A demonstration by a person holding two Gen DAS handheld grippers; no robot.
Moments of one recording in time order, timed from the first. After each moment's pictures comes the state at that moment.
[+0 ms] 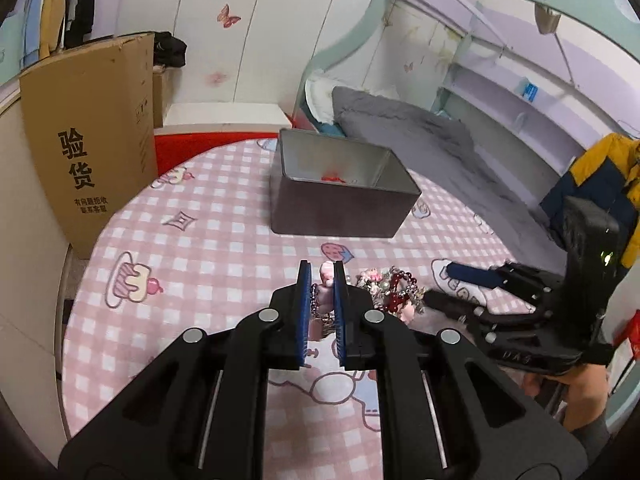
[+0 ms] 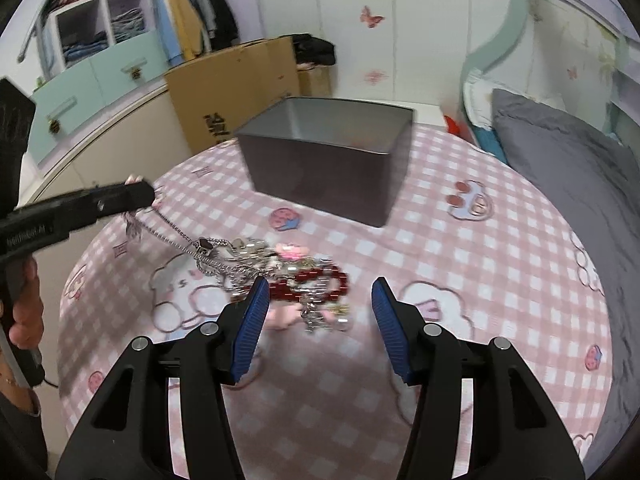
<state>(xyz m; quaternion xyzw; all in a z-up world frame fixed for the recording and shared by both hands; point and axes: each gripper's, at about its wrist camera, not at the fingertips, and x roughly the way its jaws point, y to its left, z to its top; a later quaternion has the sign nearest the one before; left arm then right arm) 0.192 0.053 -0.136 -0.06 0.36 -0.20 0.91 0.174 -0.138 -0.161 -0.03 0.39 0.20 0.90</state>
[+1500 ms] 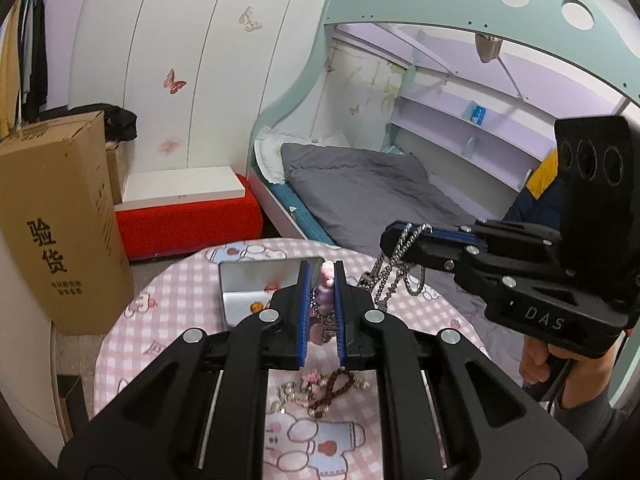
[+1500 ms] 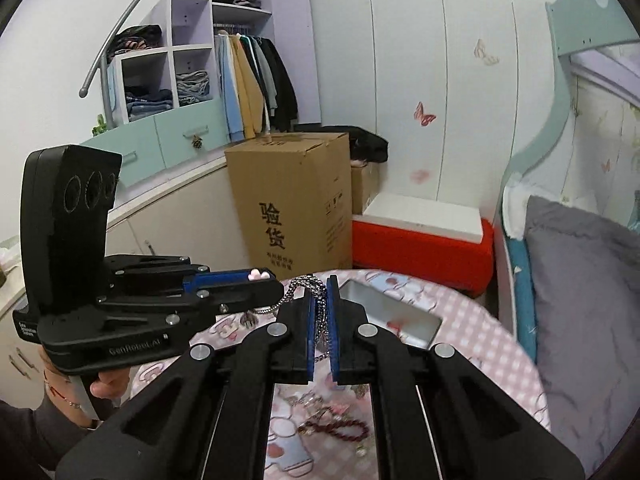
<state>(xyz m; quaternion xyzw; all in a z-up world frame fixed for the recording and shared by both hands) 0.217 0.024 -0.033 -0.04 0.27 -0.28 0.92 0.196 -0.117 -0.013 -0.04 0.26 0.28 0.92</state>
